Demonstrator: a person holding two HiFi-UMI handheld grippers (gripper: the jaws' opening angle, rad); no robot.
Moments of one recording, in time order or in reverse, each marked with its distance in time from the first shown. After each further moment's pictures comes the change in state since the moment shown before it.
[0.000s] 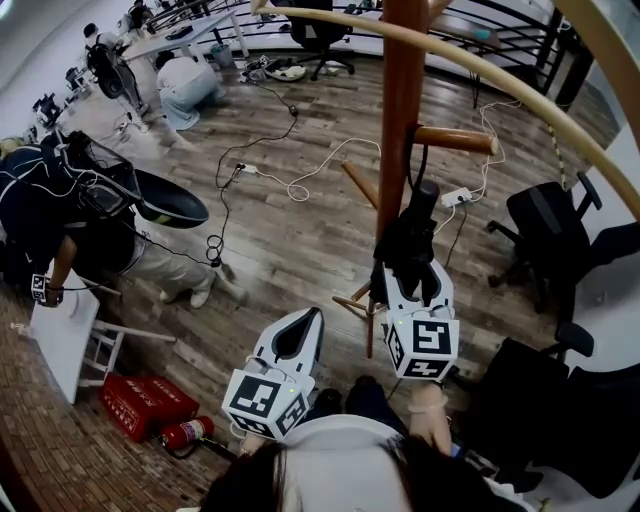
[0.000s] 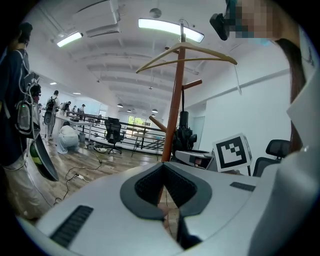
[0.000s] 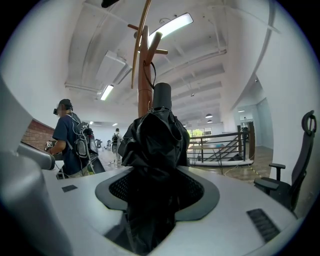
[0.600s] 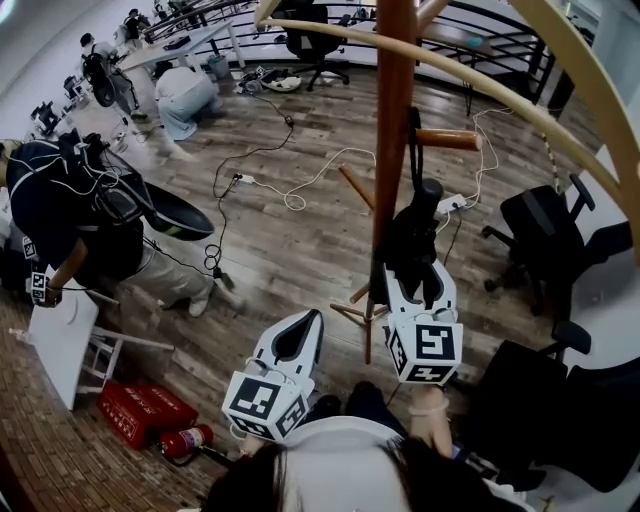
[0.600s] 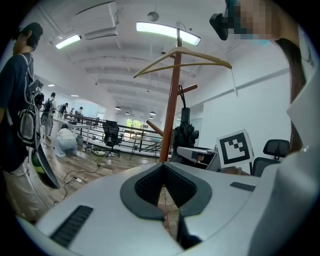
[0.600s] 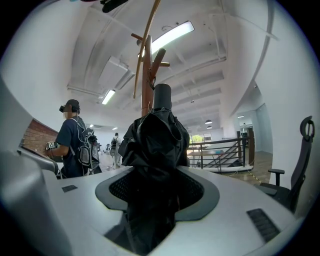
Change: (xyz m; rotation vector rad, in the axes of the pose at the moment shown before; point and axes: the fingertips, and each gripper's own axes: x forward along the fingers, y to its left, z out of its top) left arm -0.014 -0.004 0.007 0.014 -0.028 -0.024; right arm -0.020 0.008 0.025 -0.019 -0.063 -0.007
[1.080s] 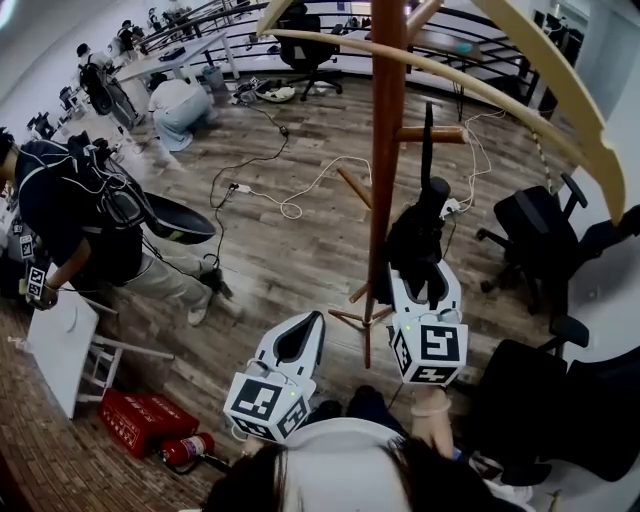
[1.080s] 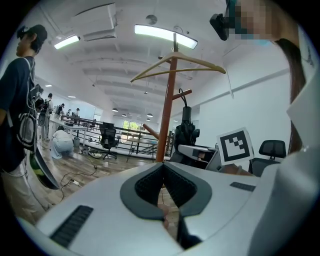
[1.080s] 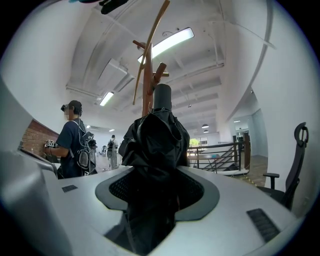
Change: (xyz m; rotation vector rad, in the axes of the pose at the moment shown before) left arm -0.012 -0.007 0.007 0.011 -0.028 -0.037; right arm -0.021 -0.002 0.020 -0.012 -0.042 -0.047
